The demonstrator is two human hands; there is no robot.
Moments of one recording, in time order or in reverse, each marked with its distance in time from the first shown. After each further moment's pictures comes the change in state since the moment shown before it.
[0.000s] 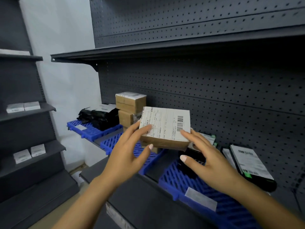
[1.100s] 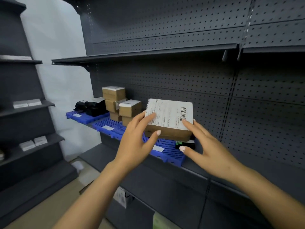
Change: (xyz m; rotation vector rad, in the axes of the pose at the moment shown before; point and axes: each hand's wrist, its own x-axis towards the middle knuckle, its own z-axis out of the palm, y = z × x) left_hand -0.092 0.262 0.025 -0.037 0.033 -0.007; right_hand -0.244 -0.064 -0.137 -0.166 0.011 0.053
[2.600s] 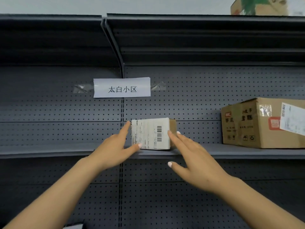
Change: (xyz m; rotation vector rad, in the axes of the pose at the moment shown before) left_hand 0.280 0.236 0.122 -0.013 -0.419 0.296; right_hand -0.038 0.048 -0.317 -0.846 0.372 0.228
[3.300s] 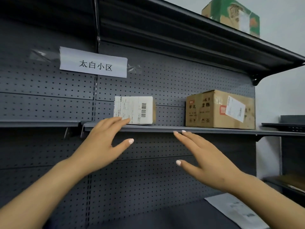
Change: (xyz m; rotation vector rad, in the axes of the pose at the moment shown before) left_hand -0.062 -0.012 0.032 -0.141 0.189 0.363; right_hand -0.099 -0.038 -0.025 -0.260 -0.066 0.186
